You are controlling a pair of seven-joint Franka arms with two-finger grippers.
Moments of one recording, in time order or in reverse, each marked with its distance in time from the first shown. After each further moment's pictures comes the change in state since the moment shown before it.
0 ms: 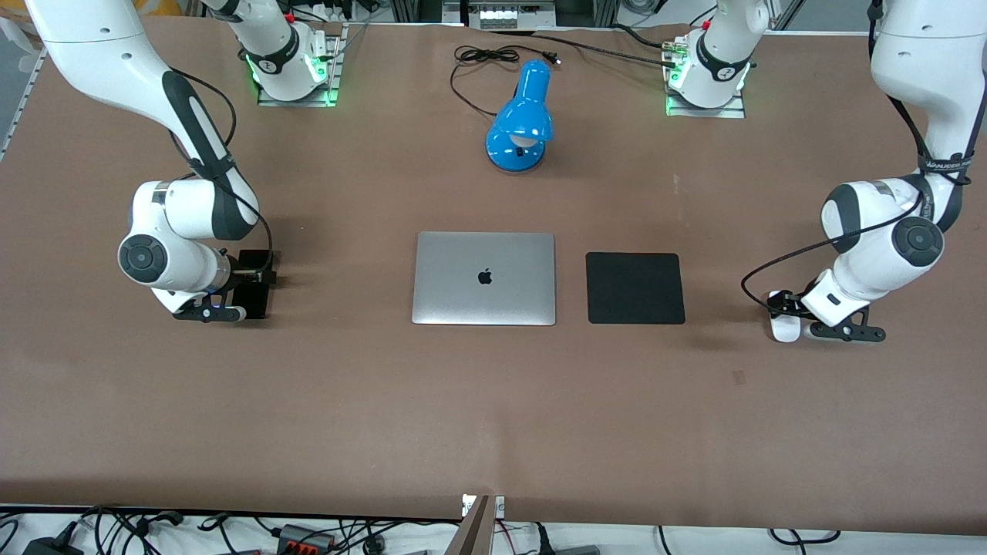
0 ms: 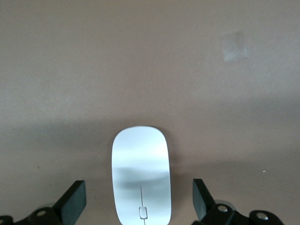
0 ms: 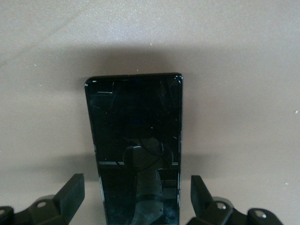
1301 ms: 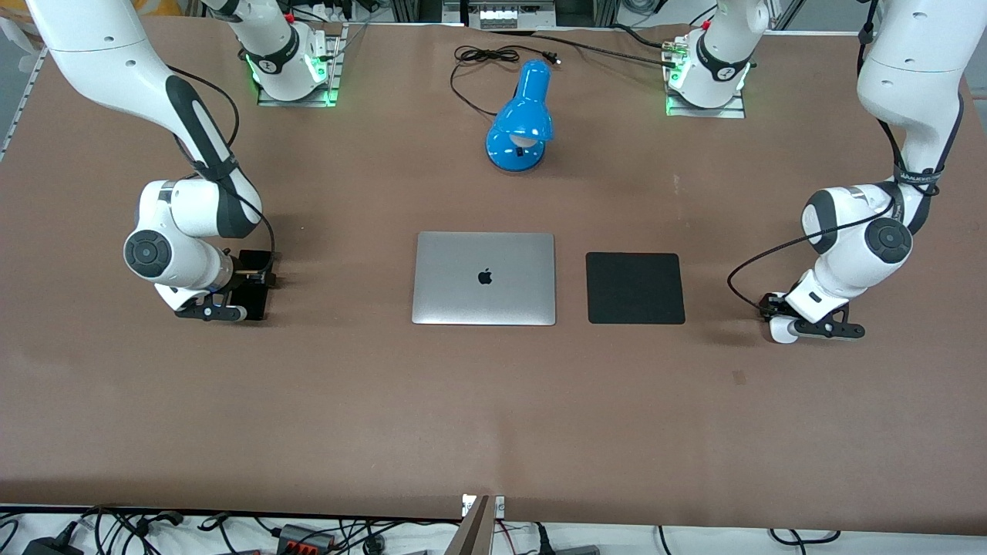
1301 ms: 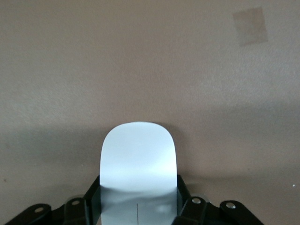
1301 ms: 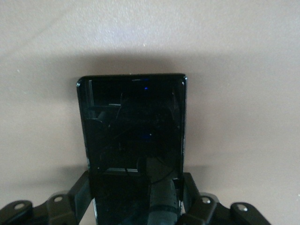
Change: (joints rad) left arm 0.009 0.057 -0.003 -0.043 0.000 0.158 0.003; right arm -0.008 0.014 0.004 -0.022 -0.001 0.080 0.022
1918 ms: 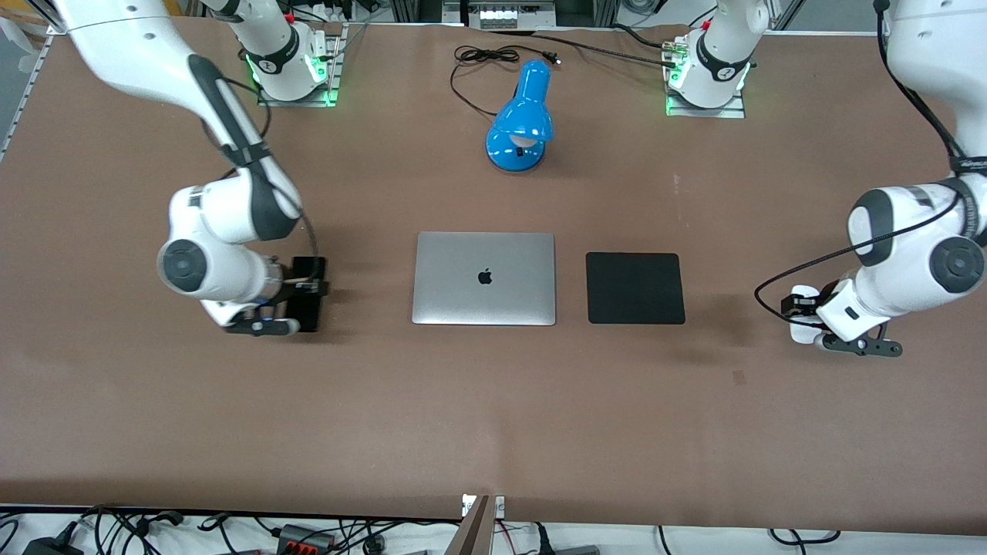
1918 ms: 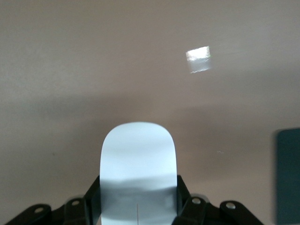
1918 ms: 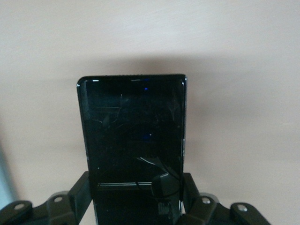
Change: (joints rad) left arm -0.011 -0.079 -0.065 0.326 0.000 -0.627 -0.028; right arm 0.084 0.007 0.169 0.210 0.139 -0.201 0.113
